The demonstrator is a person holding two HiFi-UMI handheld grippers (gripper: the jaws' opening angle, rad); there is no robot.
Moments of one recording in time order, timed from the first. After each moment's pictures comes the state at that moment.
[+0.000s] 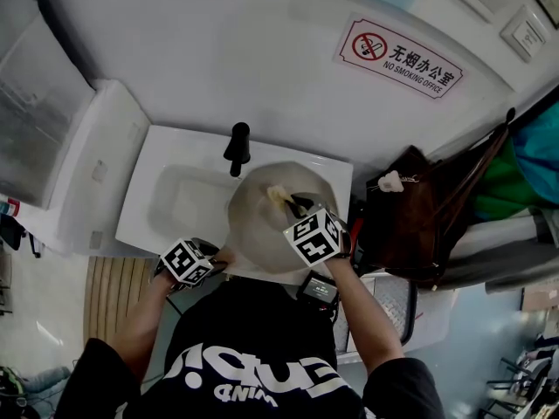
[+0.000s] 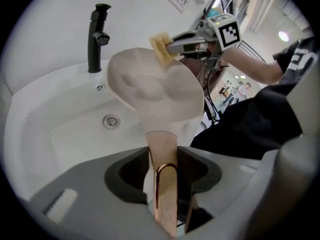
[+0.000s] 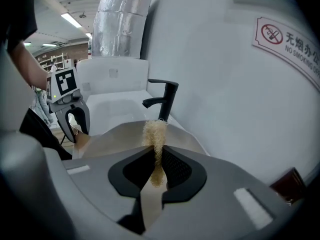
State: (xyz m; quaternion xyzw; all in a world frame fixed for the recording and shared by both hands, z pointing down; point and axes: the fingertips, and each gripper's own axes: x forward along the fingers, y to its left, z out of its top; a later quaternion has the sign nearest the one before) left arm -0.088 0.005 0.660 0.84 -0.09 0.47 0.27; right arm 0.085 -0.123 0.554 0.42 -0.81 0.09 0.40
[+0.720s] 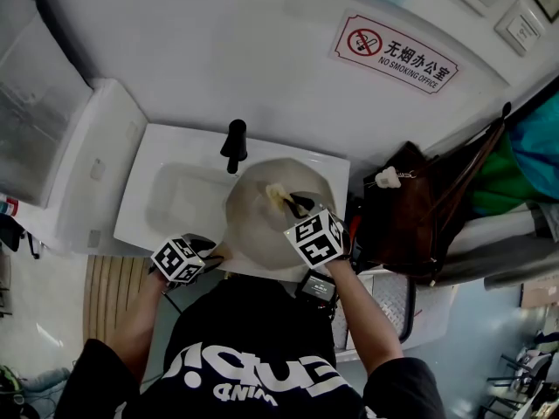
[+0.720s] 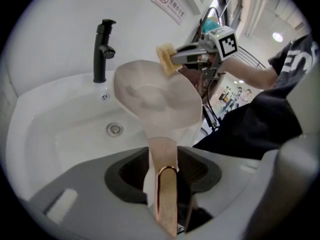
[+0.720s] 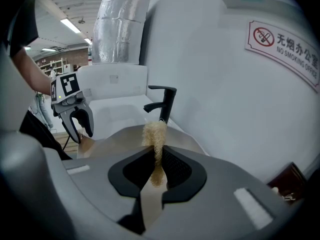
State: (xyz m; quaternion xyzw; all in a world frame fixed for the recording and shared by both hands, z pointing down) left arm -0.090 -0.003 0.647 0.86 -0.11 0.42 0.26; right arm 0.086 -0.114 0.541 0.43 -0.82 0.09 0.37
